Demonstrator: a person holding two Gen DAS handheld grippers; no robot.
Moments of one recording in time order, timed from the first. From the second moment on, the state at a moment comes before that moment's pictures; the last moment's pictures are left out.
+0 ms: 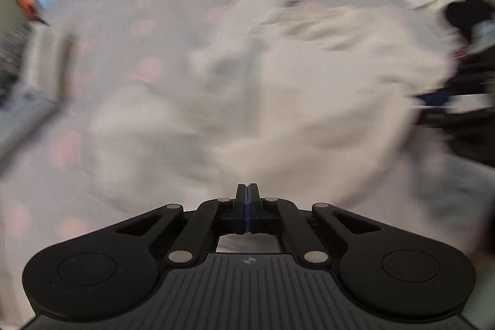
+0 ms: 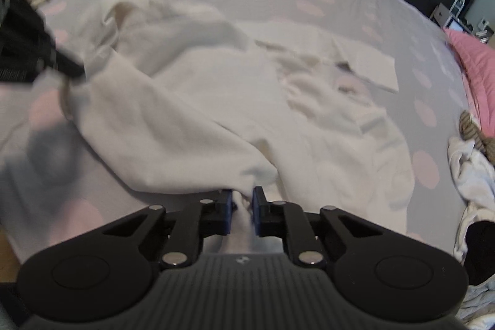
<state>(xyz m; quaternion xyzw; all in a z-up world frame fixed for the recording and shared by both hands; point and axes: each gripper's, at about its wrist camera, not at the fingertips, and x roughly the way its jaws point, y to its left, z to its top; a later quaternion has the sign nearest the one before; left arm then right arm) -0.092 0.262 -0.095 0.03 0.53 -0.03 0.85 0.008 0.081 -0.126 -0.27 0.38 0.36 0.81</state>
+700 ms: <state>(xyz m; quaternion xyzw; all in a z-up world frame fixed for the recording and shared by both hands) -0.110 0.269 -0.056 0.04 0.49 -0.04 0.87 -0.031 0.061 -0.108 -0.25 0.46 0.45 0.73</state>
